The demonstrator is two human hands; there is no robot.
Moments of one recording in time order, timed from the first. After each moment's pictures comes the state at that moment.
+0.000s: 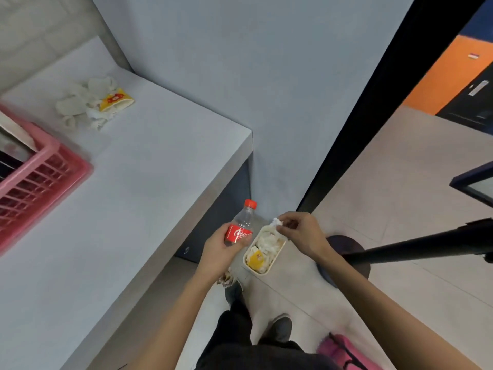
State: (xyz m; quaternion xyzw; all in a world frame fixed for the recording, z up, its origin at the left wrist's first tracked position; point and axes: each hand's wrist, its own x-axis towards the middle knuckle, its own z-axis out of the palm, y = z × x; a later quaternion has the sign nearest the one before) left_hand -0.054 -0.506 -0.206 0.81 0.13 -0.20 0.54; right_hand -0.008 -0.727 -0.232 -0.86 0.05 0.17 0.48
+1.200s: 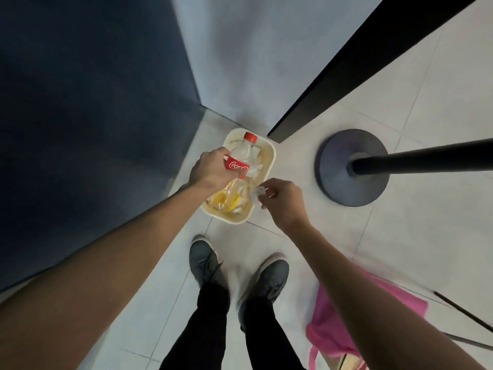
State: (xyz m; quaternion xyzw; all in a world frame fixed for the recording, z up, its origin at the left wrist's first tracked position) left_hand 0.083 -0.562 -0.753 0.89 0.02 -0.35 0.30; right_hand -0.016 -0.717 -0.717 -0.84 0.25 0.21 0.43
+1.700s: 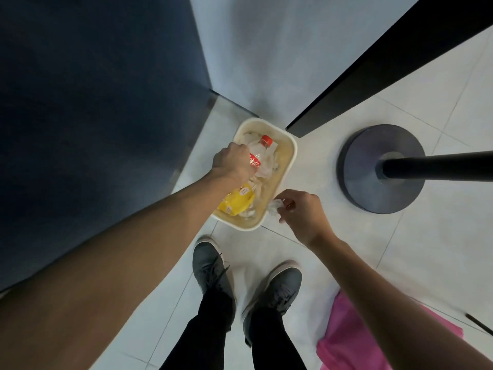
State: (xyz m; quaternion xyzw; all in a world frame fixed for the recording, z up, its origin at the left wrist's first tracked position) left_hand 0.102 -0.594 -0.814 0.92 -0.06 -0.37 0.10; right_hand -0.025 -0.737 -0.786 -0.86 0.18 0.27 0.40
